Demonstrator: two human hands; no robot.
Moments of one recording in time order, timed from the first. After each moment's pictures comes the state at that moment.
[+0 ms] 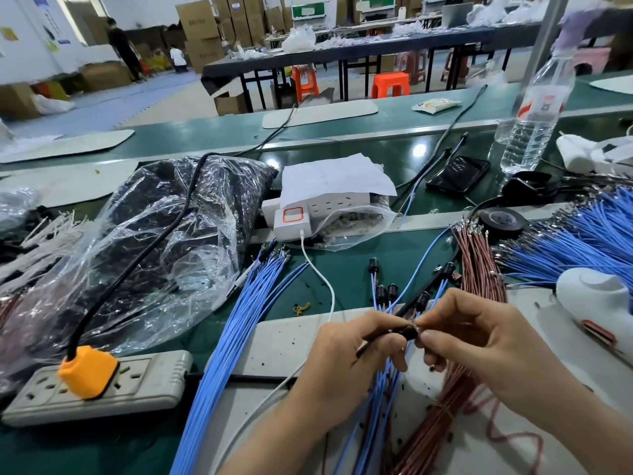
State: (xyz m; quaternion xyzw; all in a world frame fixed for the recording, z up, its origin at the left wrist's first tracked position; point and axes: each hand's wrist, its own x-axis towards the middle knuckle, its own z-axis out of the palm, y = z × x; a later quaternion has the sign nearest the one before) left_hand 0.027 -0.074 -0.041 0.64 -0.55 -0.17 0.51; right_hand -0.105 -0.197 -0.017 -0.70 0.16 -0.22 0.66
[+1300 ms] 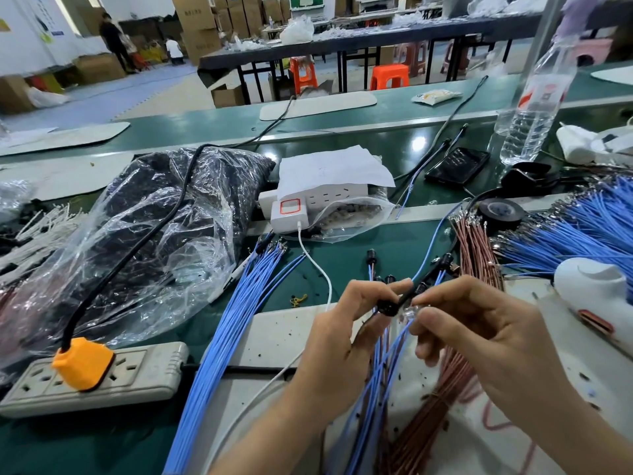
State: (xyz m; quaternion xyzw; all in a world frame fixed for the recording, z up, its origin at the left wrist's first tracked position) left_hand 0.022 -0.076 -0.041 0.58 -0.52 -0.17 0.61; right_hand -0.103 -0.176 -0.014 -0.66 0.12 -0.36 0.65
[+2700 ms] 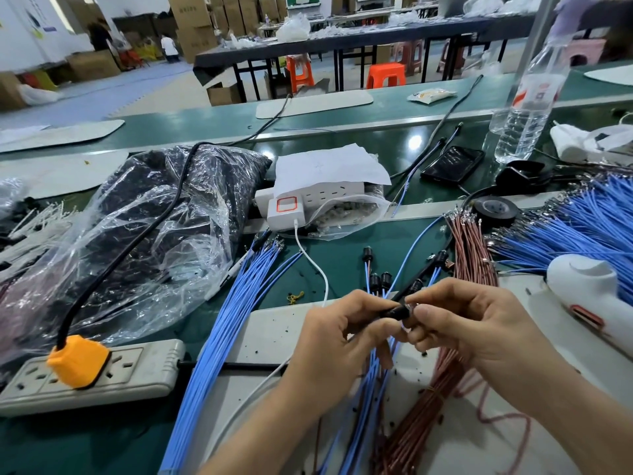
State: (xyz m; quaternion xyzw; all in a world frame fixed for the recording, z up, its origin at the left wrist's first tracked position) left_hand 0.025 -0.074 -0.042 0.59 -0.48 -0.23 0.61; right_hand -0.101 -0.194 -0.019 -0.60 0.19 -0.23 0.74
